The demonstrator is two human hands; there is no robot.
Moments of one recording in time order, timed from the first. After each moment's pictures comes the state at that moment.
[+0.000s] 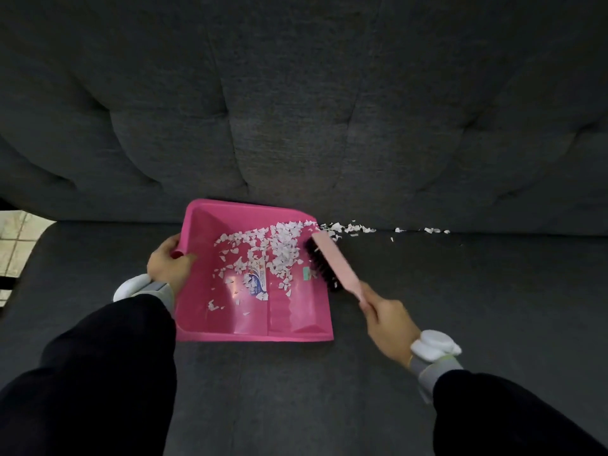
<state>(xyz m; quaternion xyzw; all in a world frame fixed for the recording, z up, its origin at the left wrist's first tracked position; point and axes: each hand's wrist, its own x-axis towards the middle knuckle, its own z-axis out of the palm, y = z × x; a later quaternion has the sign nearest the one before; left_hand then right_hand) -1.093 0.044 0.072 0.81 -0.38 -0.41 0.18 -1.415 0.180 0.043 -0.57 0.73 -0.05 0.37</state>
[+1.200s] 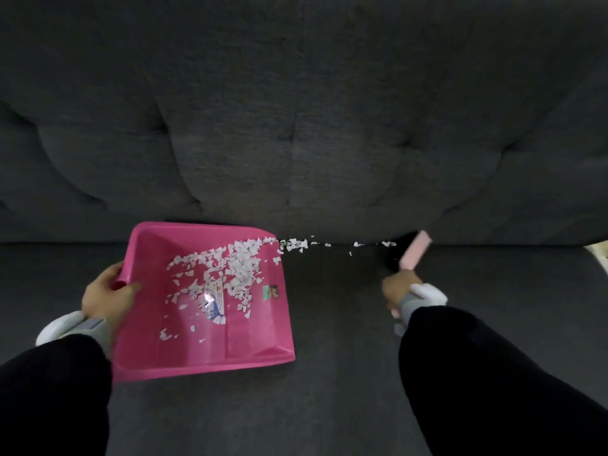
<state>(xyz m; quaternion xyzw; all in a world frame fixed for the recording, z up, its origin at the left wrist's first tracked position) -1.108 0.056 0.081 0.83 -0.37 -0.38 0.17 -1.520 0.115 0.051 -0.19 0.88 -0.05 0.43</state>
